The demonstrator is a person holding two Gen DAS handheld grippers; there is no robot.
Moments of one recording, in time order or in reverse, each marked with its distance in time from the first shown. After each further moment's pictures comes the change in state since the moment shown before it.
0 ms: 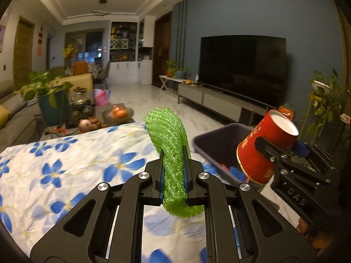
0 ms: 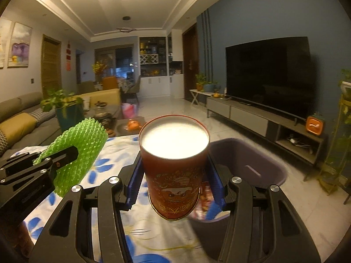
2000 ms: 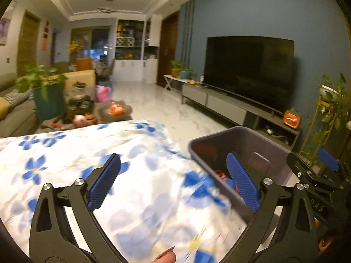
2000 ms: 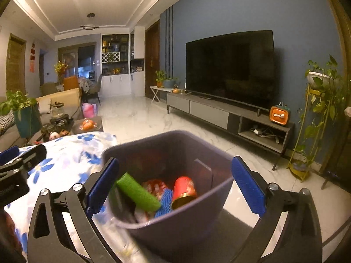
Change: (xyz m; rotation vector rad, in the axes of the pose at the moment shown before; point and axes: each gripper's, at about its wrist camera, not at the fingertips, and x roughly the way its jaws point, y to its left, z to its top) left arm 0.046 -0.005 -0.015 -0.053 -0.011 0.062; right arm 0.003 -0.042 -0.024 0.053 0.028 -0.246
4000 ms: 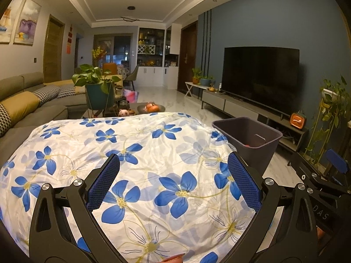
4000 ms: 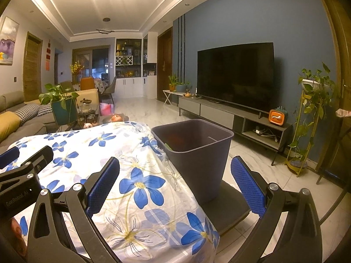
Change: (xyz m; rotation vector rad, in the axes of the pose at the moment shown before) left arm -0.212 0.052 -0.065 -0.026 -0.042 0.112; right arm -0.195 0.056 -0.057 -0.036 -0.040 0.052
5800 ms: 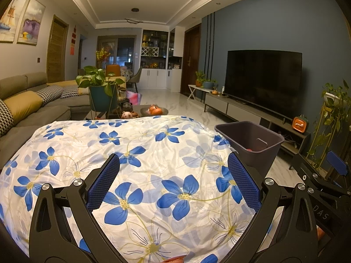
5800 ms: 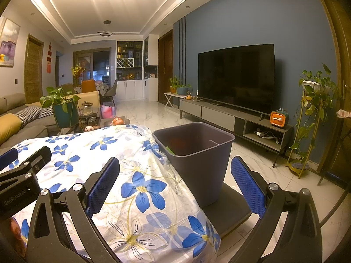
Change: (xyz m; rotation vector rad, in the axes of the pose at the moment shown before) left arm -0.004 -0.002 0.005 -0.005 -0.012 0.017; right arm 0.001 0.001 0.004 0.000 -0.010 0.007
